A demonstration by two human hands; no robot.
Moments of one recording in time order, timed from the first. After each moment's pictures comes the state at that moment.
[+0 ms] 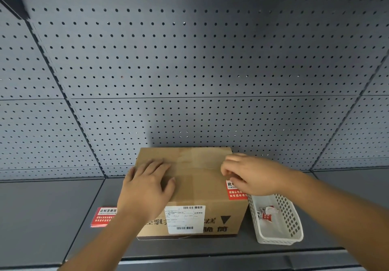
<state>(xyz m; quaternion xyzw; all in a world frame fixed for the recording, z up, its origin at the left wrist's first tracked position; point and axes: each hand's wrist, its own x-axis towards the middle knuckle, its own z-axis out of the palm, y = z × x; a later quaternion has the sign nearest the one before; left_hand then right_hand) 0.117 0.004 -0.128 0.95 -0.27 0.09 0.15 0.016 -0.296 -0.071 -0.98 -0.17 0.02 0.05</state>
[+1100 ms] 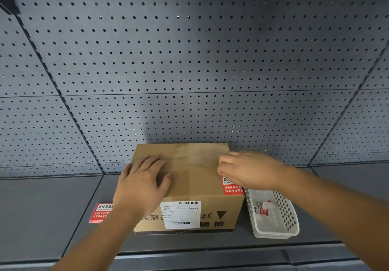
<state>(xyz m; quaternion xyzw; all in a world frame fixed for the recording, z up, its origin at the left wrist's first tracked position) 0.118 0.004 -0.130 0.95 -0.27 0.08 0.15 0.016 -0.298 -0.081 -0.97 -0.25 -0.05 -0.04</state>
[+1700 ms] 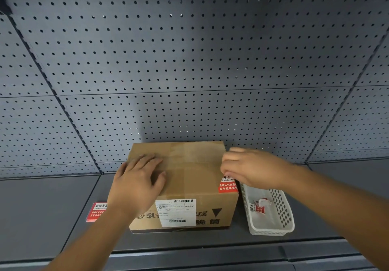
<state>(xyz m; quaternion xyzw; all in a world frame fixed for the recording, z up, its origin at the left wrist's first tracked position) 0.118 0.003 -0.129 0.95 -0.27 0.08 0.15 0.000 -0.314 -0.075 -0.97 -0.25 -0.07 0.02</state>
